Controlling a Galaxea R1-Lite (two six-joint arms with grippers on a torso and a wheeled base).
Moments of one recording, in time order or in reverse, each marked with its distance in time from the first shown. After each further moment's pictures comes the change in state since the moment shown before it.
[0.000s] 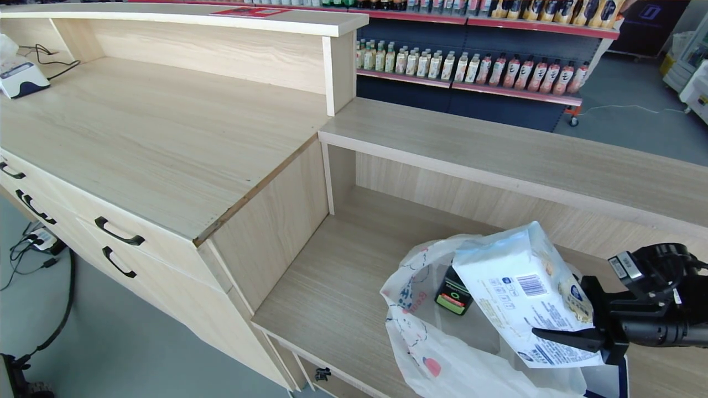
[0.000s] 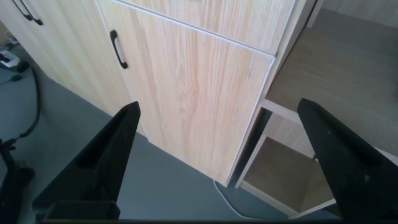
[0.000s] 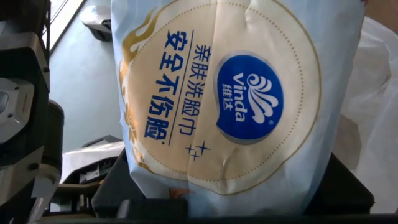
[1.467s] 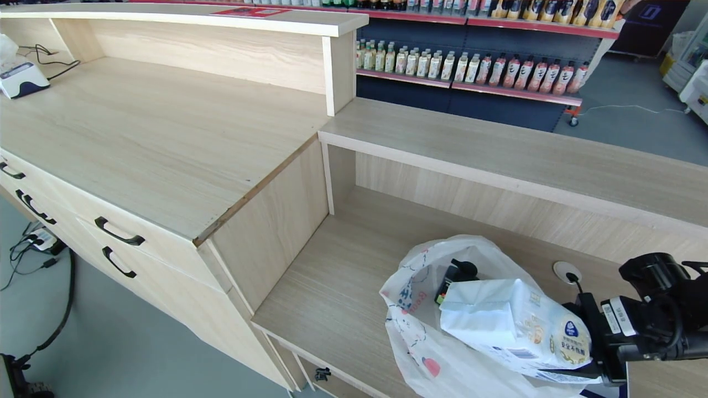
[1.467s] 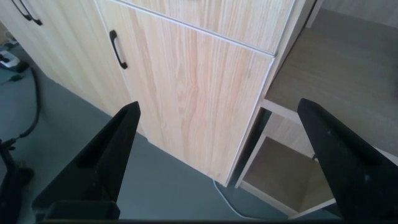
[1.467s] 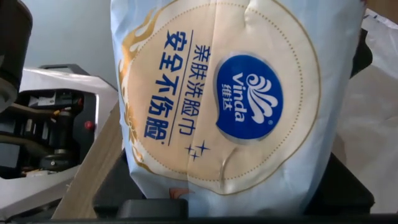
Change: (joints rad) left arm 0.000 0.000 0.000 0.000 0.000 0.000; right arm 0.050 -0.027 -0.005 0.219 -0.186 -0.509
